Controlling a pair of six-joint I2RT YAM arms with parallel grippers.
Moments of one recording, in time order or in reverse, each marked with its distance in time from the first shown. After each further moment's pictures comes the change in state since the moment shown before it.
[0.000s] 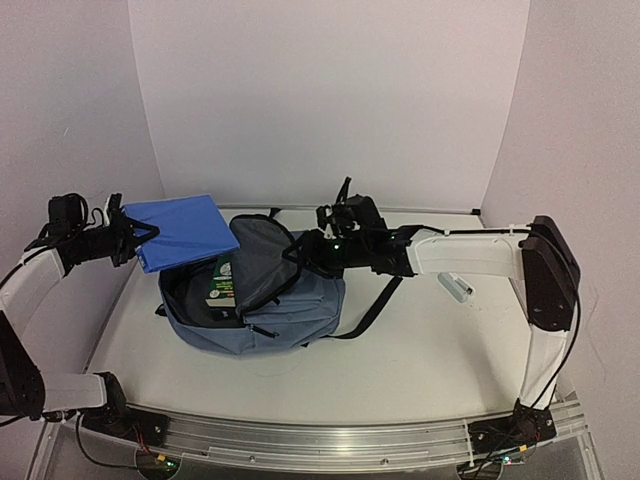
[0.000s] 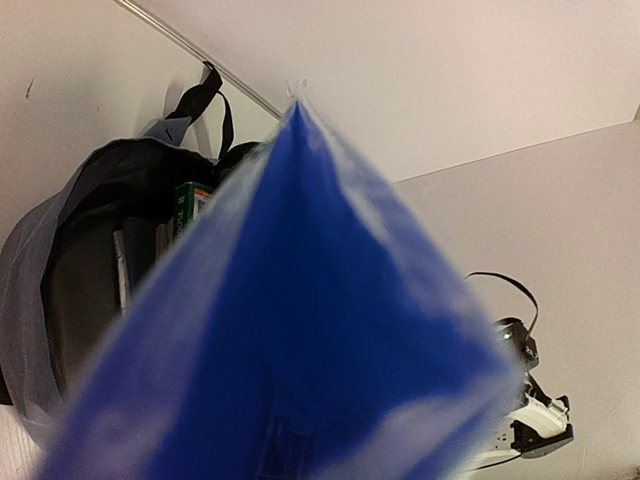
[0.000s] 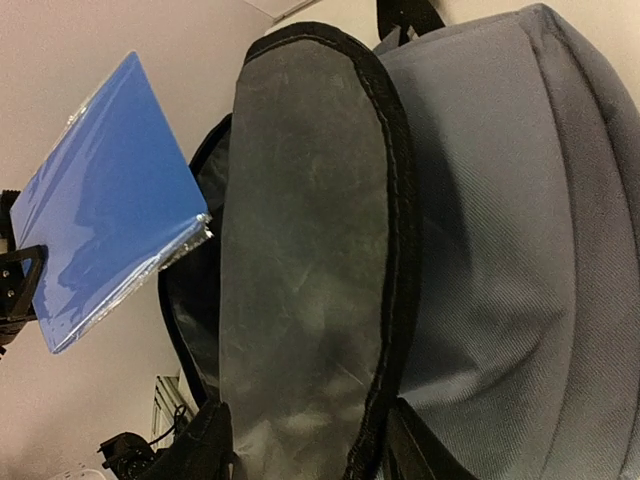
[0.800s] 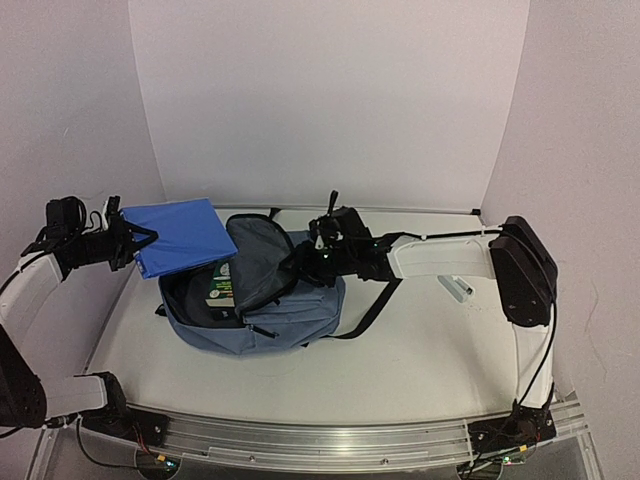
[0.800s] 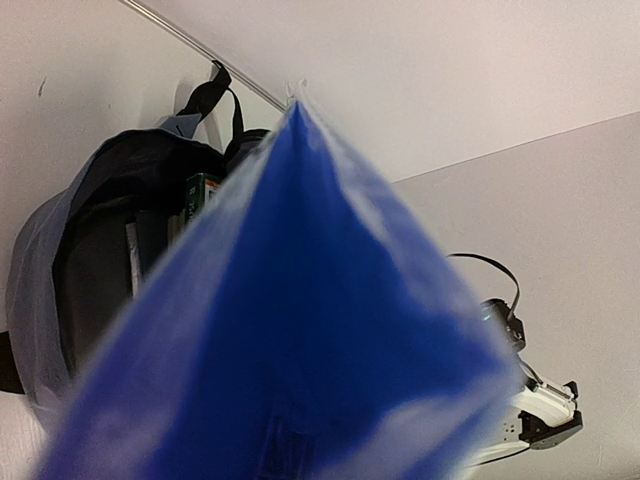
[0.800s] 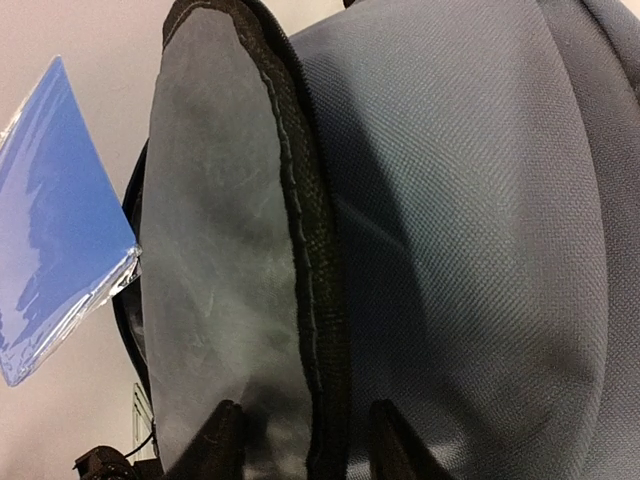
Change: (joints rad) left arm 0.000 -0.051 -0.015 -0.059 -0.027 0.056; right arm 0.002 0.135 0.071 0.005 -0.003 0.017
